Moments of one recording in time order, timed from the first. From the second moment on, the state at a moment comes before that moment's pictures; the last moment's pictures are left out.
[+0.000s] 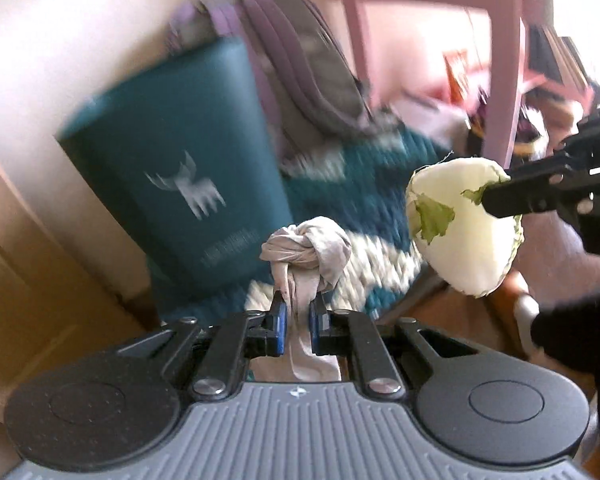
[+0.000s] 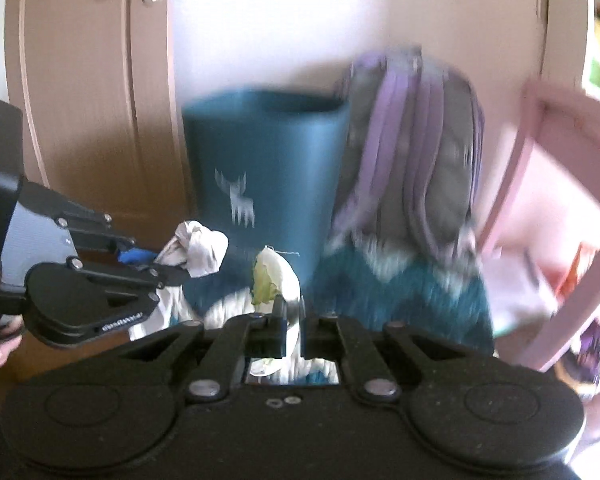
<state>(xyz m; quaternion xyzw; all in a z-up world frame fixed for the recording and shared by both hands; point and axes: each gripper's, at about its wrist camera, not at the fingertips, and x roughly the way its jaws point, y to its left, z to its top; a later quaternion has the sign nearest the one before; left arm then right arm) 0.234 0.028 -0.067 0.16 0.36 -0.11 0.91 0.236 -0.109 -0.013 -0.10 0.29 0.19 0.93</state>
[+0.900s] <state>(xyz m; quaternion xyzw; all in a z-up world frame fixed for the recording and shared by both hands) 0.424 0.110 0.088 0.01 0.28 -0.01 0.96 0.427 -0.018 0.039 -0.12 0.22 0.17 0.95</state>
